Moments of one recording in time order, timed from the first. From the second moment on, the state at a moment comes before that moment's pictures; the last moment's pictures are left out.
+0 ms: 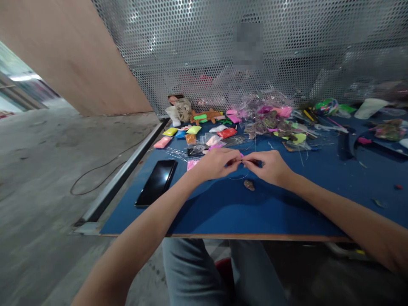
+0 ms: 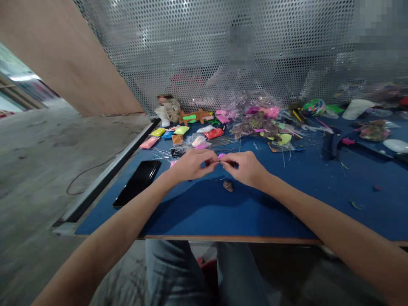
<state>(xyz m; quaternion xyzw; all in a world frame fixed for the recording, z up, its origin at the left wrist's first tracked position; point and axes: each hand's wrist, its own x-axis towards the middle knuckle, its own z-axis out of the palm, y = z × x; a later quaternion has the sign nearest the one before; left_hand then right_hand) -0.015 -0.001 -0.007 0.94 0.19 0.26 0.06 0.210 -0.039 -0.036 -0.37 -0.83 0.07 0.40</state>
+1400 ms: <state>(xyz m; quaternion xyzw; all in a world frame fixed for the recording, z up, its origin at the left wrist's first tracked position) -0.024 0.005 -0.011 0.95 0.19 0.10 0.24 0.235 -0.012 -0.039 -0.21 -0.95 0.08 0.20</state>
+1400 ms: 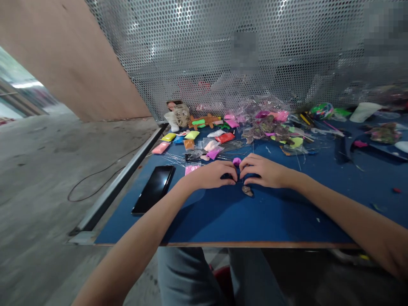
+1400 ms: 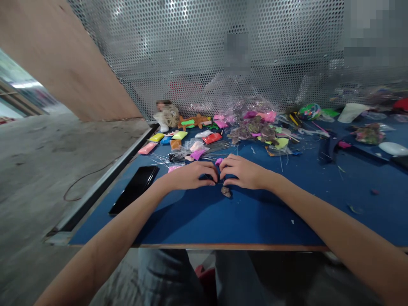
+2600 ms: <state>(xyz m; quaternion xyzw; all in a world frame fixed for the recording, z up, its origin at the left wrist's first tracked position) -0.018 -0.004 -0.005 0.96 0.15 0.22 0.04 0.234 -0.030 -0.017 -0.31 -0.86 0.32 0.26</state>
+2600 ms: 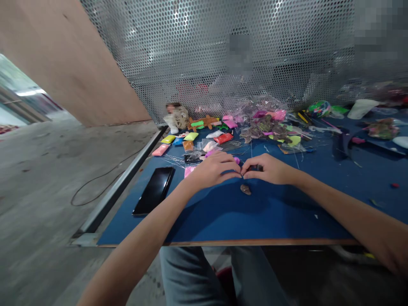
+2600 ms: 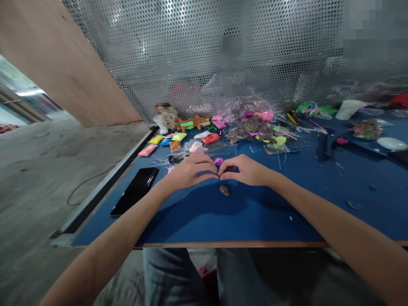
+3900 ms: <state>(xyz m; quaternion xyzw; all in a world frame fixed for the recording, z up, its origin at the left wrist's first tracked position) -0.009 -0.011 -0.013 0.86 0.25 0.30 0.34 0.223 -0.035 -0.023 -0.39 -0.77 0.26 0.43</state>
